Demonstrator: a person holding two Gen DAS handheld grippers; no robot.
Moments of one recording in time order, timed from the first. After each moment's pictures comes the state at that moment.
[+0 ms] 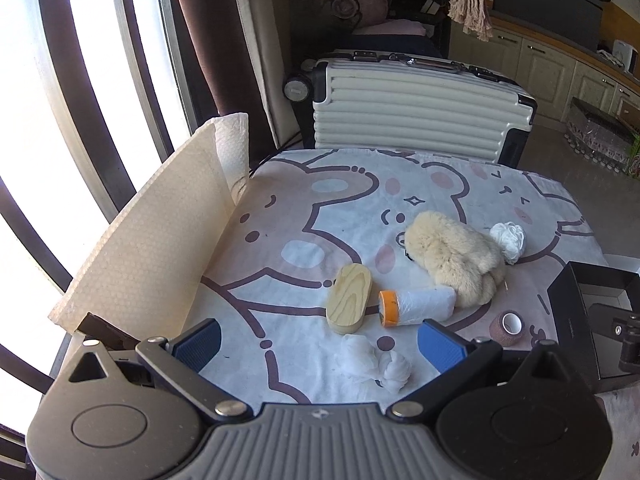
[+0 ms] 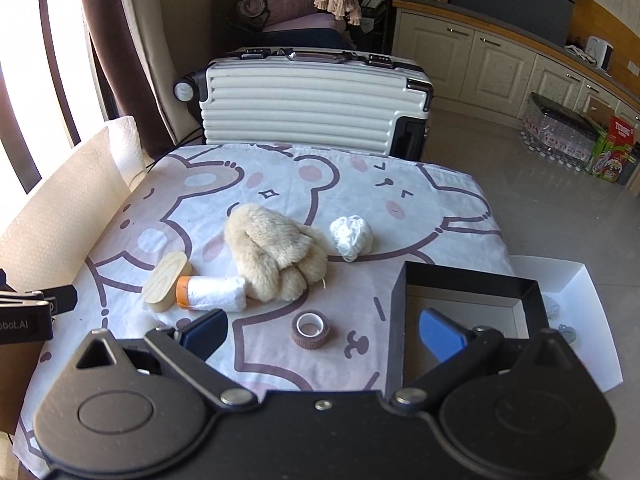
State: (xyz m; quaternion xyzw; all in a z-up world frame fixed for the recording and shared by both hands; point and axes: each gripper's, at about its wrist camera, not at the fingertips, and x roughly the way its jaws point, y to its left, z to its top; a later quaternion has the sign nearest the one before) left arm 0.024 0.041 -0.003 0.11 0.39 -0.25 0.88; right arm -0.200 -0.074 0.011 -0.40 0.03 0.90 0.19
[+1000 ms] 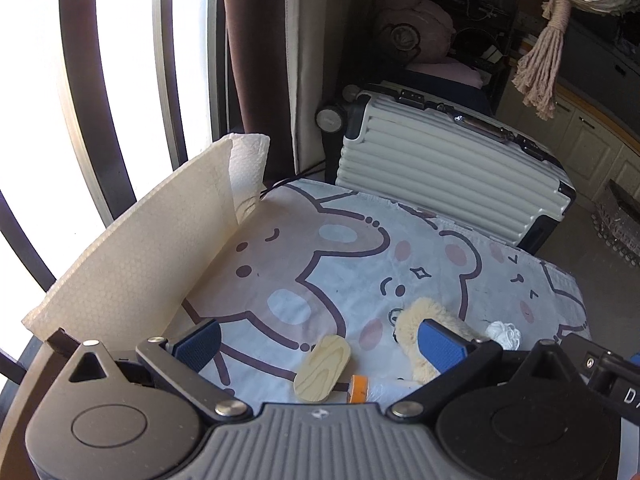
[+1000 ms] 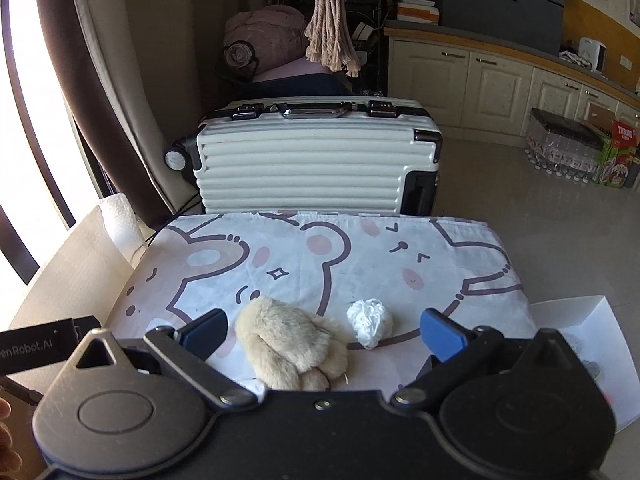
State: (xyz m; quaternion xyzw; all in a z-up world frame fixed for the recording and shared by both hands) left arm 0.083 -0.006 0.022 0.01 0.42 -0.21 0.88; right arm -0.273 -0.044 0.045 -0.35 0.09 0.90 0.23
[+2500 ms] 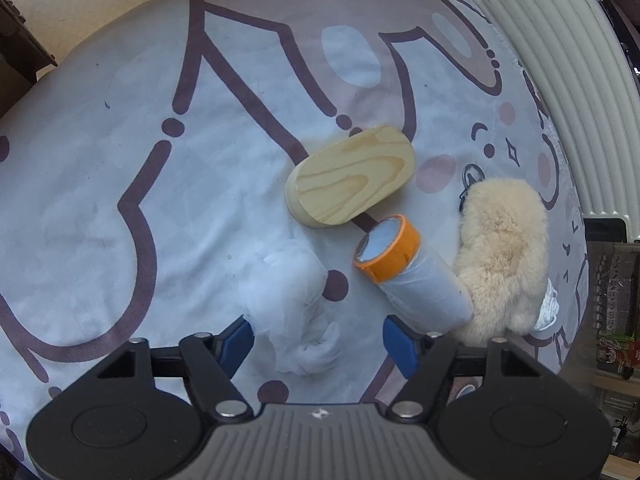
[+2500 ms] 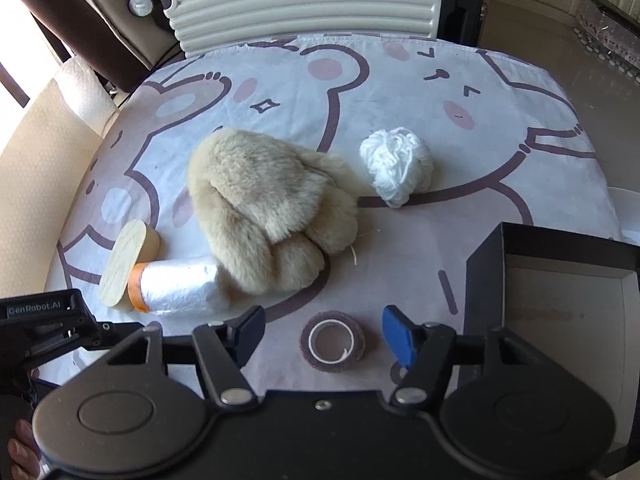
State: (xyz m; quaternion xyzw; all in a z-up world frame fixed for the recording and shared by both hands) left arm 0.116 -0.007 -0.158 -0.19 0.70 -0.12 0.68; right arm -0.310 0.005 -0.096 -0.52 0.18 0.81 0.21
